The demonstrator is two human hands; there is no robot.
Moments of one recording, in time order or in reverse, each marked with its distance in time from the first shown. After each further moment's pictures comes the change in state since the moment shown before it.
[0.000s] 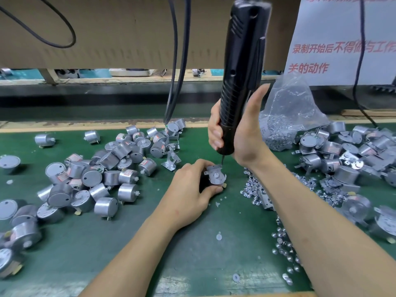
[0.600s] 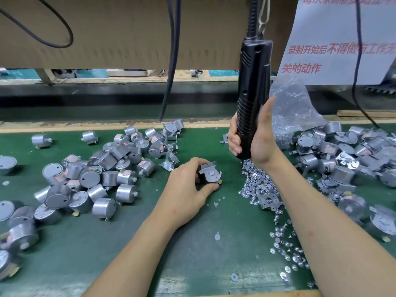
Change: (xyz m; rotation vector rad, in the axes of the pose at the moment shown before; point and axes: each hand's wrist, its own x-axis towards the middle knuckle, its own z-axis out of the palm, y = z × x) left_hand 0.000 0.000 0.000 -0.067 0.058 -0.046; right_hand -0.013 0.006 -0.045 -0.048 0.078 0.123
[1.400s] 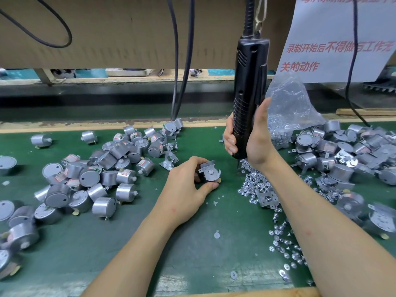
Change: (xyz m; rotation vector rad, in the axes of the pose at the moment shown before) left_hand 0.000 0.000 0.000 -0.009 0.008 -0.008; right_hand -0.001 0.005 0.005 -0.015 0.022 -0.029
